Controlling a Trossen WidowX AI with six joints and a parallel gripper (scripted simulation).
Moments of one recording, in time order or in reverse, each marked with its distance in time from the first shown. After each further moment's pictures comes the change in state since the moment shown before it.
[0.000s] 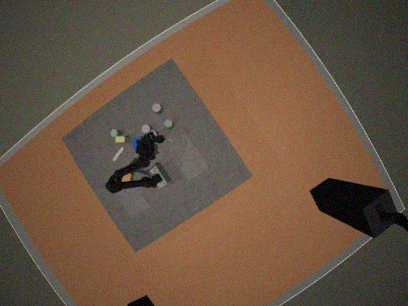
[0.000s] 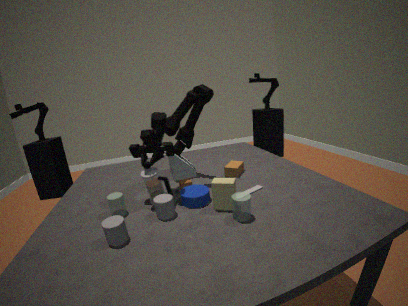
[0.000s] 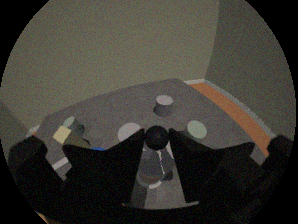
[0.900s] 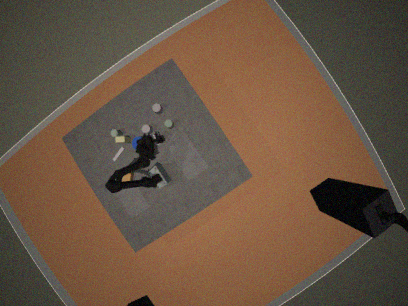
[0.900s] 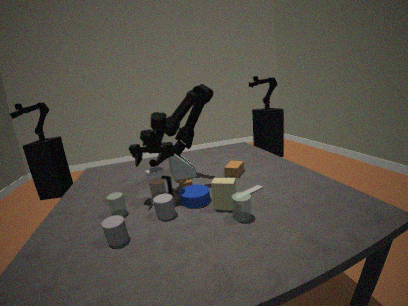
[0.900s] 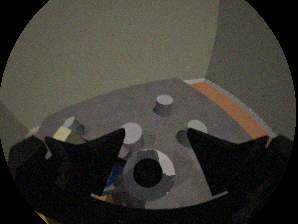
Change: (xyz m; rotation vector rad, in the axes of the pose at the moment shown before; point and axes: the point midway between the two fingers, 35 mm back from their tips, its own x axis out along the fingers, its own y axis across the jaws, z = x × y) arm 0.000 0.000 0.001 0.003 -0.001 0.004
